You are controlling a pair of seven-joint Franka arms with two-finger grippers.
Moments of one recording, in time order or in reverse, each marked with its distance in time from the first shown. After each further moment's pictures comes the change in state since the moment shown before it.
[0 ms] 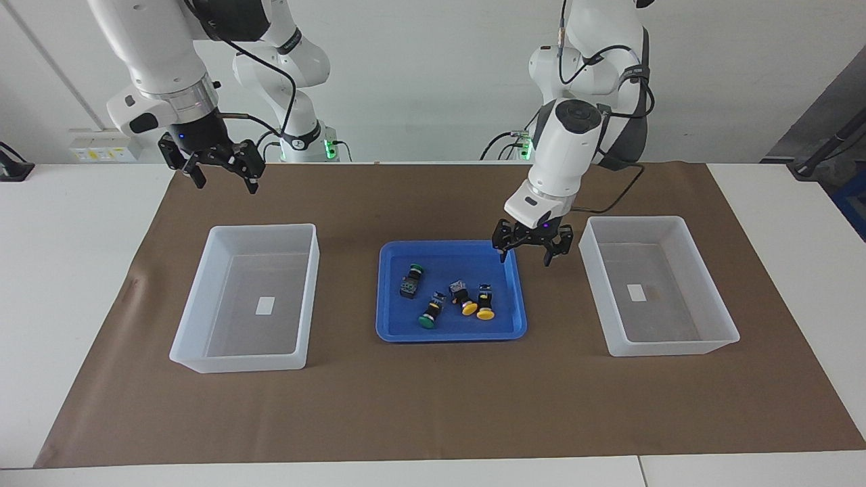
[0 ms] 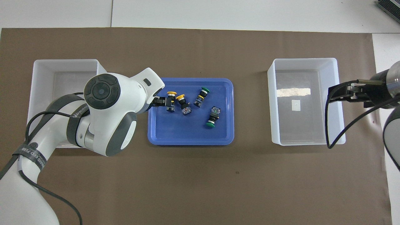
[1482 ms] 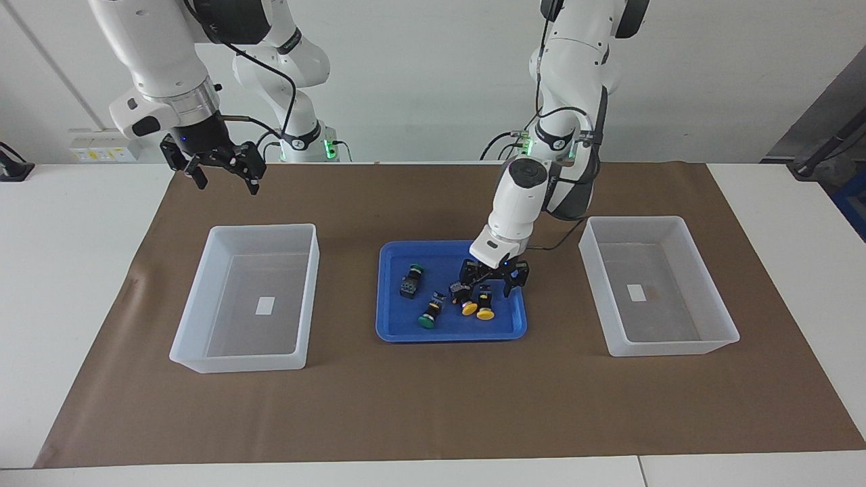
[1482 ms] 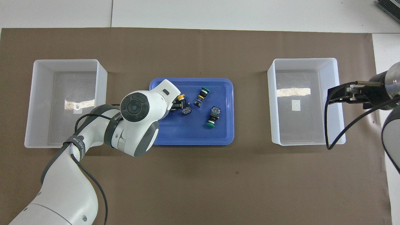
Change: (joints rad) left arm -0.057 0.115 -0.001 -0.078 0.000 0.226 -0.129; right arm 0.000 -0.004 0.000 -0.010 0.000 0.000 0.000
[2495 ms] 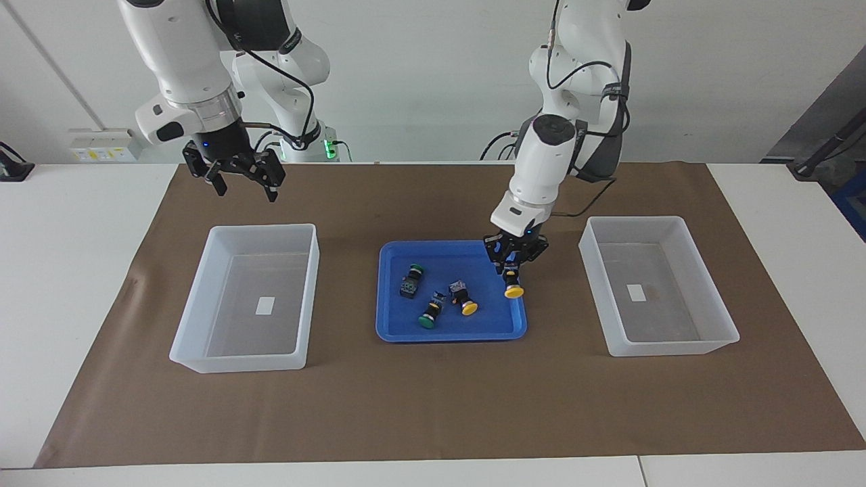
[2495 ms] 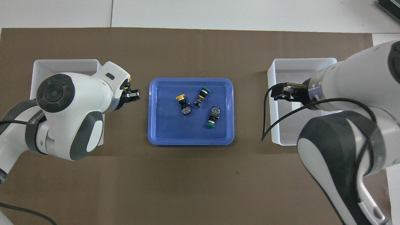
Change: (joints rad) left arm 0.187 -0.288 0.034 0.002 0.001 -0.300 0.051; right arm 0.212 0.063 0.009 -0.139 0.011 0.280 0.318
